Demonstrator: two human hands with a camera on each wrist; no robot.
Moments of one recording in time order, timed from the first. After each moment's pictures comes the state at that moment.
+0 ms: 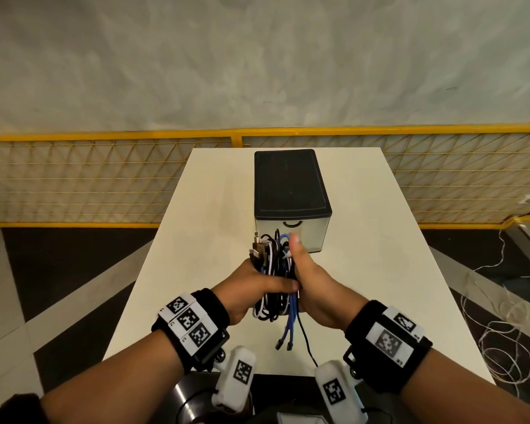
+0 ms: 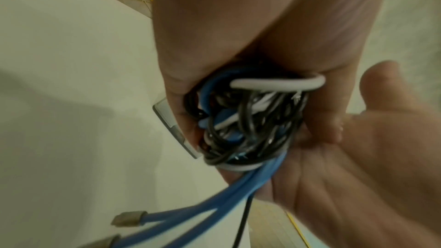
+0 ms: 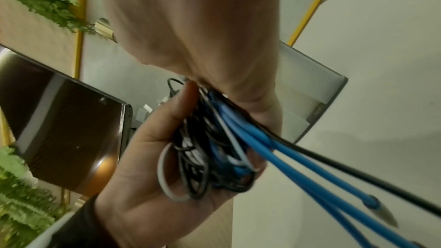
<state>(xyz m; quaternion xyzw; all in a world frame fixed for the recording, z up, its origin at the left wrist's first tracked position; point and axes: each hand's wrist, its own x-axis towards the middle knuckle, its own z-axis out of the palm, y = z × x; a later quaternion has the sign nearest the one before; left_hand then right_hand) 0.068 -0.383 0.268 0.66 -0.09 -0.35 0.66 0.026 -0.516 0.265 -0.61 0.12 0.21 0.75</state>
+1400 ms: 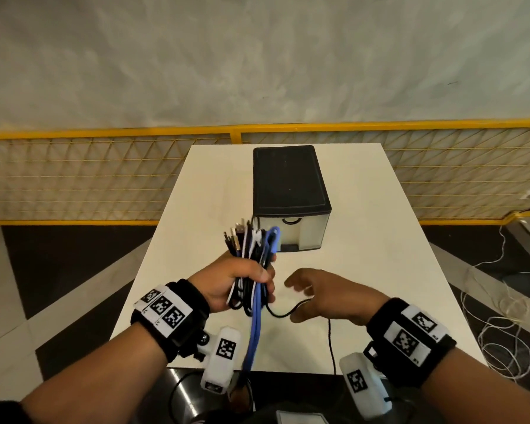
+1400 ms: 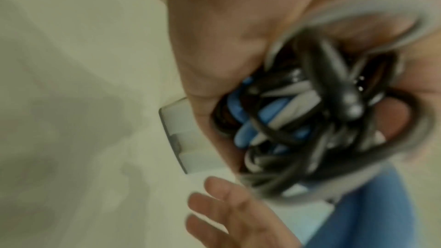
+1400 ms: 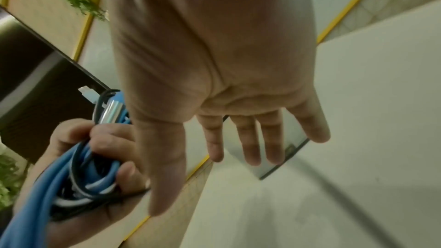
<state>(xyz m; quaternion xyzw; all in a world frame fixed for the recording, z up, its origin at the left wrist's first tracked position) 0.087 -0.357 0.275 0.53 -0.06 -0.46 0.71 0.018 -0.563 0.251 -0.83 0.06 0.30 0.46</state>
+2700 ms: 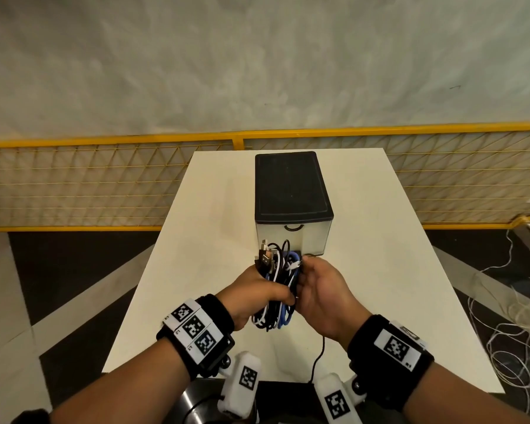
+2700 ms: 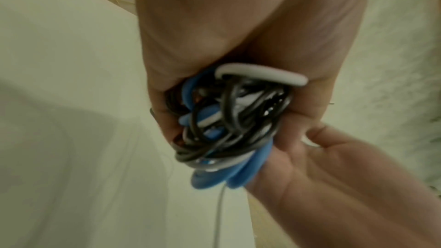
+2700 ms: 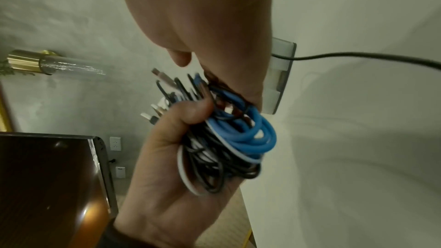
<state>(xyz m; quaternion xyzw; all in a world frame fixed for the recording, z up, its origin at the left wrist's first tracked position) 0.072 -0.391 0.259 0.70 -0.07 -0.36 0.61 0.030 -0.526 0.248 -0.43 0.25 0.12 0.86</state>
